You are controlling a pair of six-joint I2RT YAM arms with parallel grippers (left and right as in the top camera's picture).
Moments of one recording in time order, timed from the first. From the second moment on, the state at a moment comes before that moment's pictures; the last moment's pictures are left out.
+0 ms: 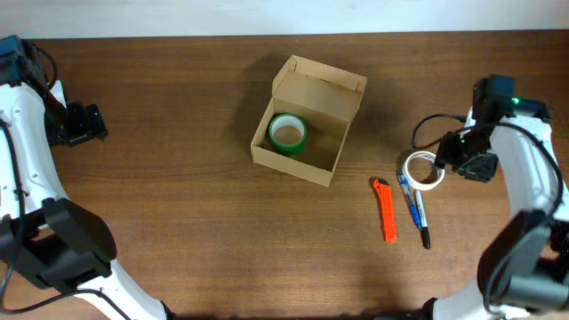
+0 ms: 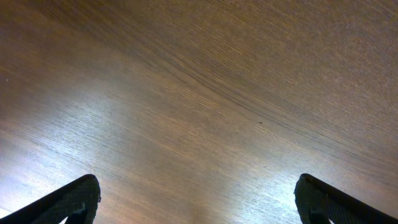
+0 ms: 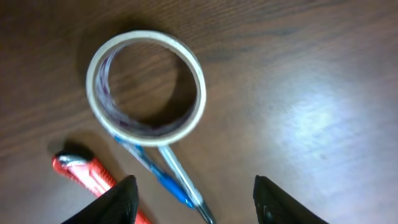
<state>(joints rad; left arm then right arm) 0.40 1.99 2.03 -1.49 -0.10 -0.05 -0.23 1.78 1.40 -1.15 0.03 0.19</state>
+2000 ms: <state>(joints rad) 0.40 1.99 2.03 -1.49 -0.10 -0.05 -0.13 1.87 1.95 -1.44 -0.07 0.16</state>
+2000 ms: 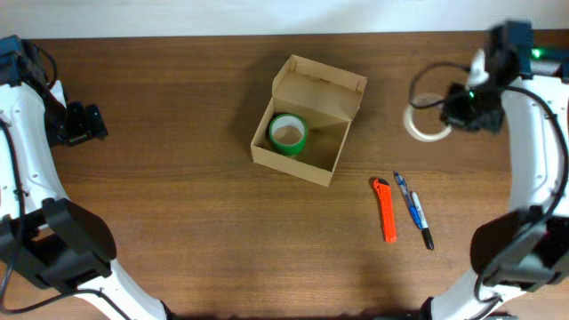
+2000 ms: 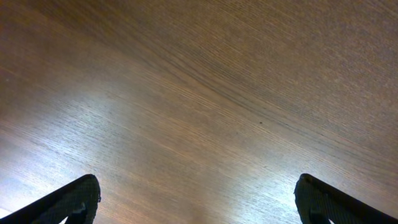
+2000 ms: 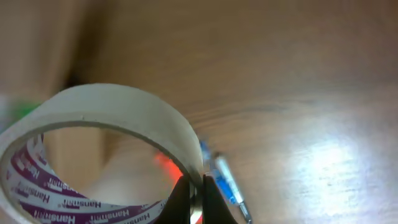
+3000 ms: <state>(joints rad) 0.40 1.99 2.03 -1.49 -0.10 -0.05 0.43 2.15 2.16 -1.39 0.02 0.12</state>
